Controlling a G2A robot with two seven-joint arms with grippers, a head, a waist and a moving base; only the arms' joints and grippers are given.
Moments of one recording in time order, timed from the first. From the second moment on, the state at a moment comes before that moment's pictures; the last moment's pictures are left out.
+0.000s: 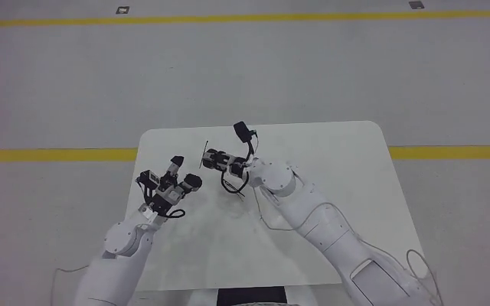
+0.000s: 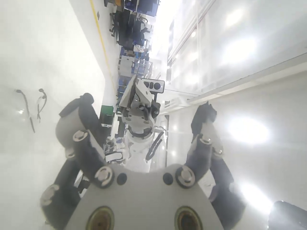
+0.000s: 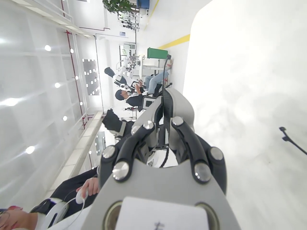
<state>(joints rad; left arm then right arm) 1.67 -1.16 -1.42 -1.56 -0.63 -0.26 -0.53 -0.99 -1.52 0.83 -1.16 0.01 0.04 0.51</state>
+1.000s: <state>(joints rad) 1.65 -1.16 -1.39 -1.53 -0.57 -0.29 -0.49 -0.99 -1.53 0.81 -1.15 0.01 0.06 0.52</state>
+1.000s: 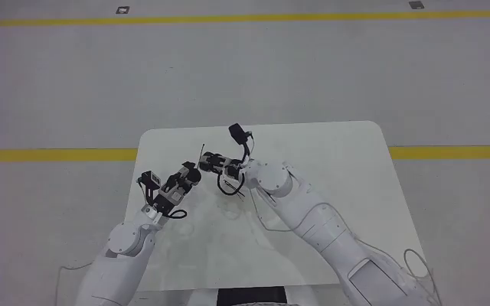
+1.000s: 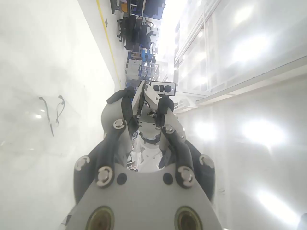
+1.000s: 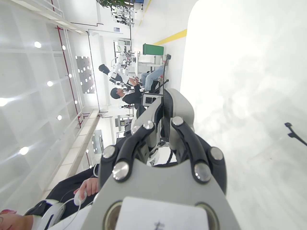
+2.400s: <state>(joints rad) 1.65 -1.13 -1.47 -1.52 -0.60 -0.21 -0.76 -0.98 -1.51 0.94 -1.06 0.14 -0.10 0.79</state>
